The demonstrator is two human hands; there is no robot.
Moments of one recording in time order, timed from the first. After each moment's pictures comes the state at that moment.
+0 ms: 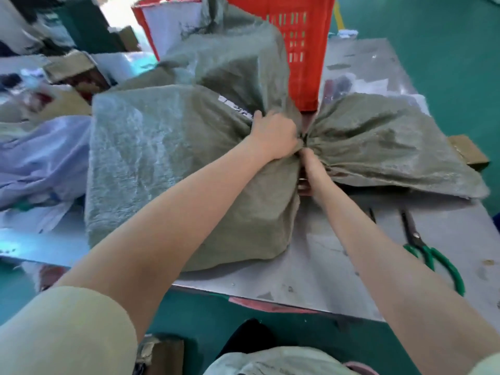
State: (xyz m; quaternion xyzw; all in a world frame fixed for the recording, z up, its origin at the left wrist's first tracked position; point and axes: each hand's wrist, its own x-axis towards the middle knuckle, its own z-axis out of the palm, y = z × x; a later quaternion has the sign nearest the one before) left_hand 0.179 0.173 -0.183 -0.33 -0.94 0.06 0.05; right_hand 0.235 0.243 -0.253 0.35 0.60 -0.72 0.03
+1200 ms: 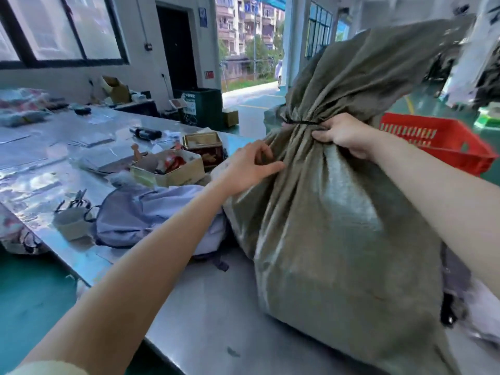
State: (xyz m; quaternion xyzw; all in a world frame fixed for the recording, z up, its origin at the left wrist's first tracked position) left_hand 0.050 -0.104 -0.070 -0.14 -0.89 -0.40 0.13; right_hand 0.035 0.092 -0.007 -0.13 0.85 -0.51 -0.02
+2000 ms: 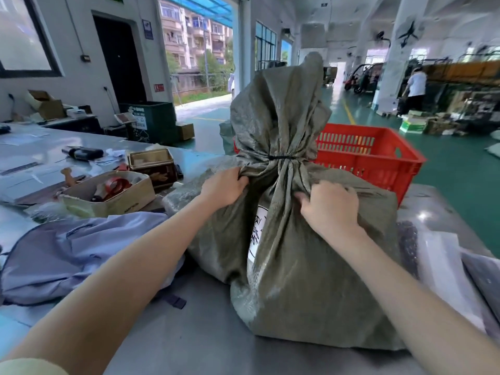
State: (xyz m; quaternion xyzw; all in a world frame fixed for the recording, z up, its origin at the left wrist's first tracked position) left_hand -0.006 -0.047 -0.080 -0.12 -0.96 -0.23 0.10; right_hand 0.084 0.130 -0.079 0.09 0.98 -0.03 -0.20
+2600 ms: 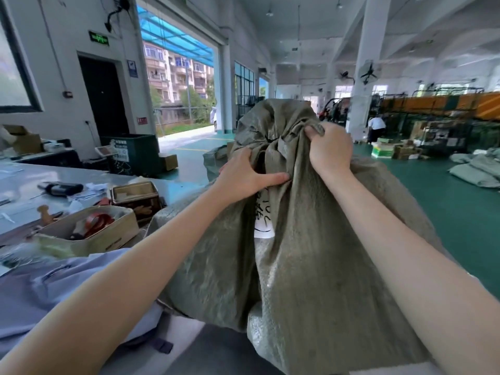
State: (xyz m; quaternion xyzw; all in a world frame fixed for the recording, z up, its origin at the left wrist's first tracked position) left_hand 0.034 -0.008 0.008 -0.21 -0.88 -0.40 0.14; right_hand 0.059 0.141 0.041 0.08 0.84 -0.33 -0.42
